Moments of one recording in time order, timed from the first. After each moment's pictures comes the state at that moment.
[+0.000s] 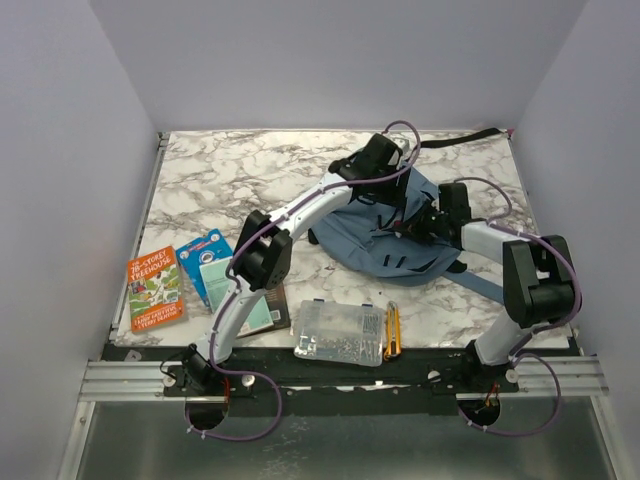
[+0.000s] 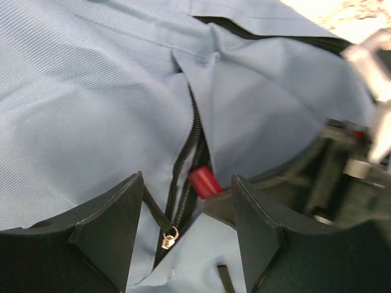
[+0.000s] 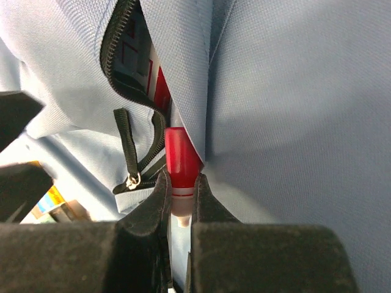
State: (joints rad) left arm -0.73 2.39 2.27 -0.59 0.18 -0.35; right arm 0.15 1.69 0.87 -0.01 -0.31 0.75
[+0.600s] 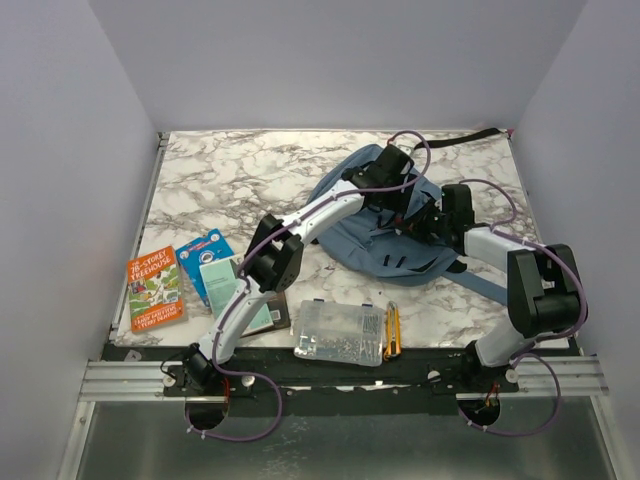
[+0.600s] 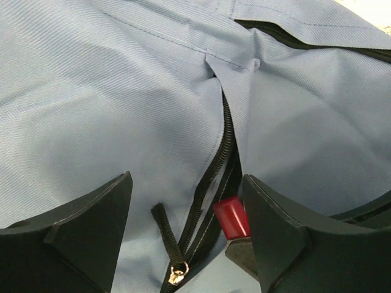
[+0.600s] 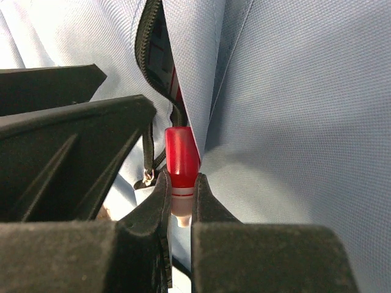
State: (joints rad) left arm -0.79 2.49 2.35 -0.63 -0.06 -0.34; right arm 0.14 1.61 0.80 0.06 -0.31 0.85
